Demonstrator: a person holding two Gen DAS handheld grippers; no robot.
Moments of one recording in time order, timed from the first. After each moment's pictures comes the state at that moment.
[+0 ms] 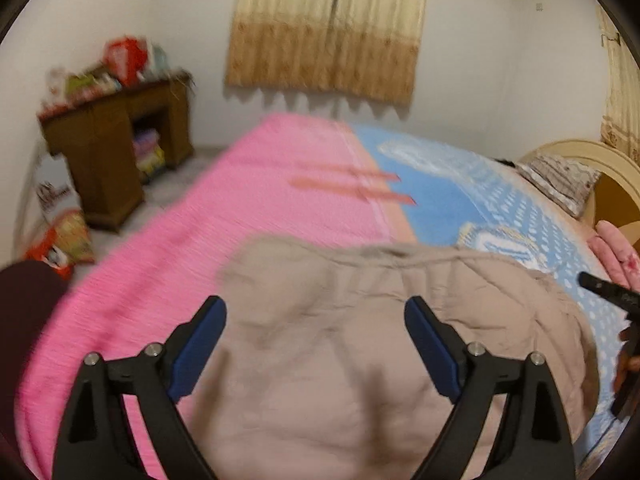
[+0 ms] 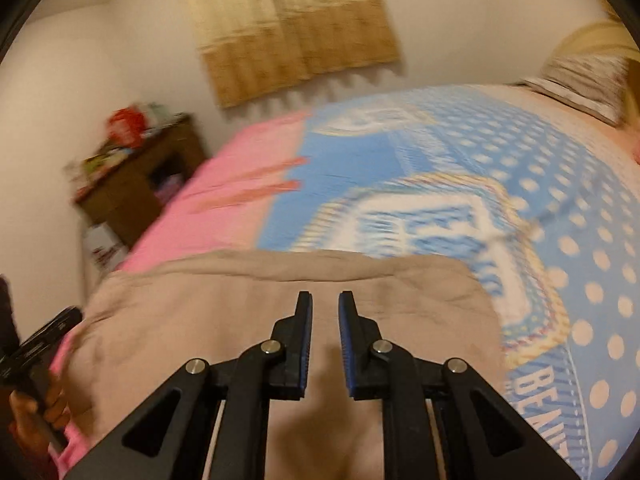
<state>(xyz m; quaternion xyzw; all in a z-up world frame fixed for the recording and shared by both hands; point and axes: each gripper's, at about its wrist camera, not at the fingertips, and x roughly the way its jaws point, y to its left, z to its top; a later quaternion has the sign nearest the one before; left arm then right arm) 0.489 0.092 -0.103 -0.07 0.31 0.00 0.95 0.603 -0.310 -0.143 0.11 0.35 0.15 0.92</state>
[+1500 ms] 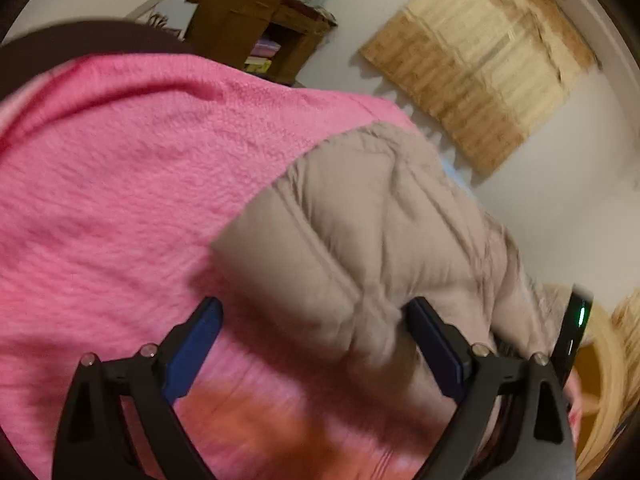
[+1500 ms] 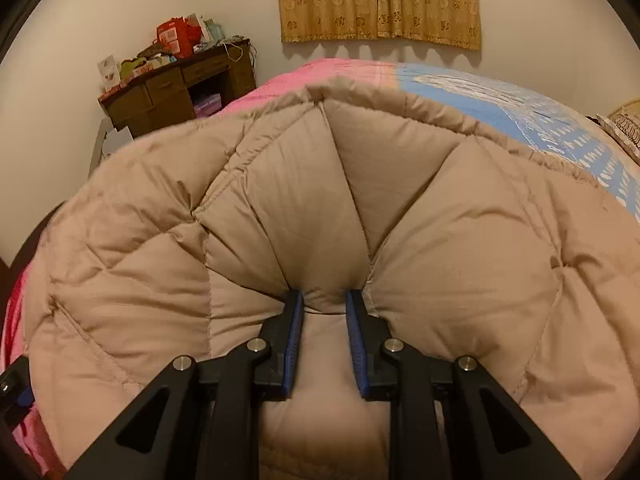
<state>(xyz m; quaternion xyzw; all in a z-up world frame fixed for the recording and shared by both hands) 0.400 0.095 -0.219 -0.38 0.31 0.10 0.87 0.619 -0.140 -0.243 -0.02 0.41 0.17 0.90</state>
